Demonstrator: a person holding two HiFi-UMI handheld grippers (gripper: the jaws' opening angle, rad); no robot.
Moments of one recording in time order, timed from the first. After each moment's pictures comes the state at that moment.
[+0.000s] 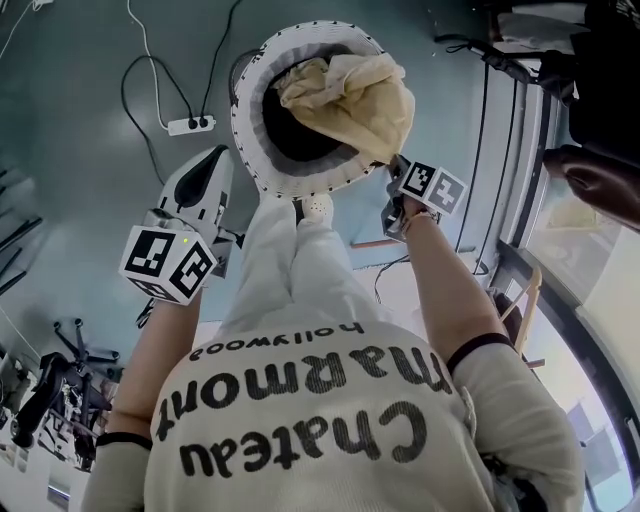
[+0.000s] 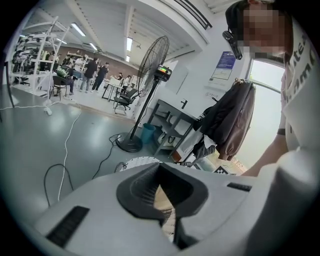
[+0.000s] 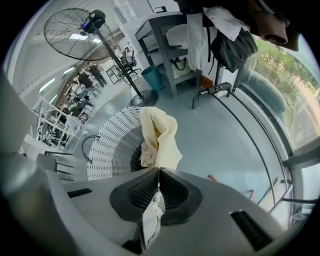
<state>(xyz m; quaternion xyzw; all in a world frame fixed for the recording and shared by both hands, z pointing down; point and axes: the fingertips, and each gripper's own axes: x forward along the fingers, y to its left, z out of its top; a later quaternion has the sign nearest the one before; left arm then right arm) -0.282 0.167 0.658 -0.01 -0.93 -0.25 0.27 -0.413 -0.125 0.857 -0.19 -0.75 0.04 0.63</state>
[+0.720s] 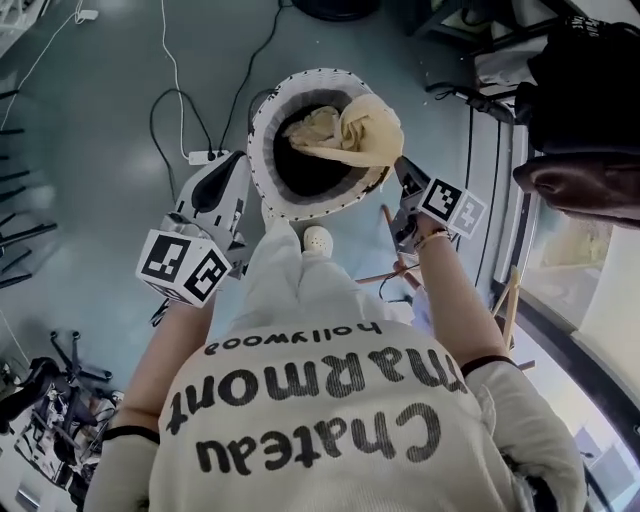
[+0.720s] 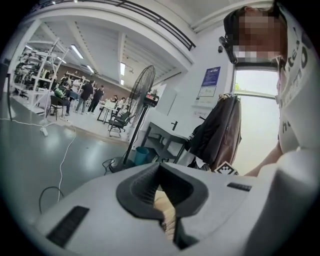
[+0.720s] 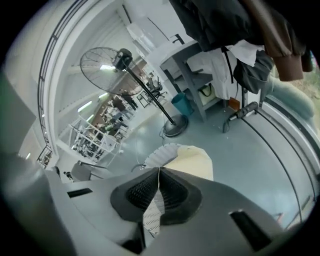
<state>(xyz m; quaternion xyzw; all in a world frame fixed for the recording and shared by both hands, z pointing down) -0.280 0.143 0.549 -0.02 -0.96 -0.21 0.16 -0.448 -0.081 0.707 -0.34 -0.77 0.15 0.52</state>
